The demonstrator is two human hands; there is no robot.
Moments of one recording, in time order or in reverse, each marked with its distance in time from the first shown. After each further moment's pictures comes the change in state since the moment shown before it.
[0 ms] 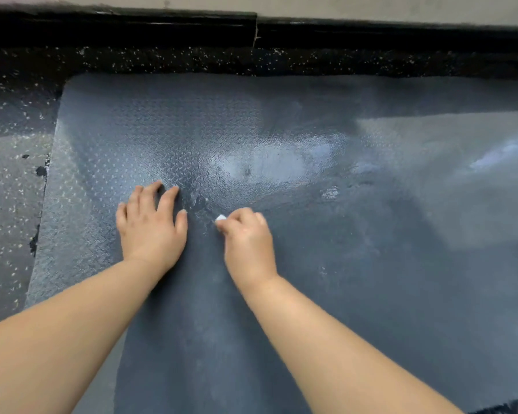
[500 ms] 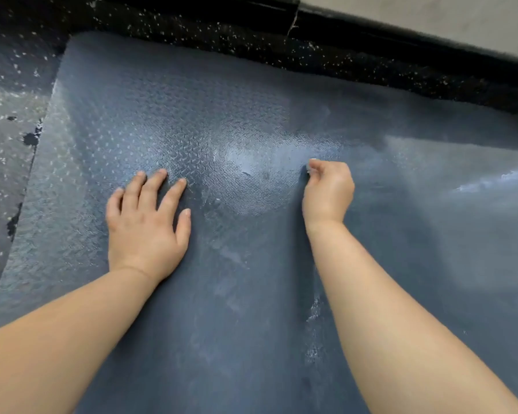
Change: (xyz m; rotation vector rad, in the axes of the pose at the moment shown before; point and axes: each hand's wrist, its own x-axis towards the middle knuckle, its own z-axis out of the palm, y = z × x) left_hand -0.003 -0.012 0.006 0.003 0.135 0.072; right_hand 0.105 0.069 -0.038 -0.078 0.260 0.380
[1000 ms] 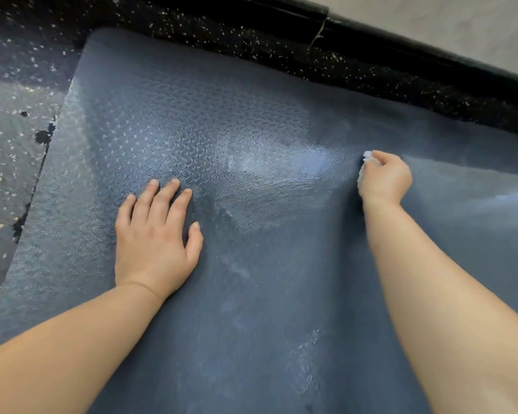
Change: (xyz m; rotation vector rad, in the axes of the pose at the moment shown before) left_hand -0.001 -0.001 0.006 -0.002 0.081 0.003; right_hand 0.084 0.017 -0.018 0.087 0.010 0.201
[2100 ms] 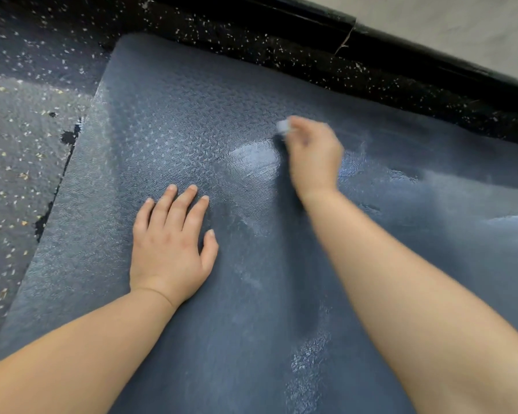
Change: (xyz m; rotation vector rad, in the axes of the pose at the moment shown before) left_hand 0.001 0.001 -0.001 0.008 -0.014 -0.003; right_hand -0.068 -0.089 0.070 0.145 -0.257 -0.460
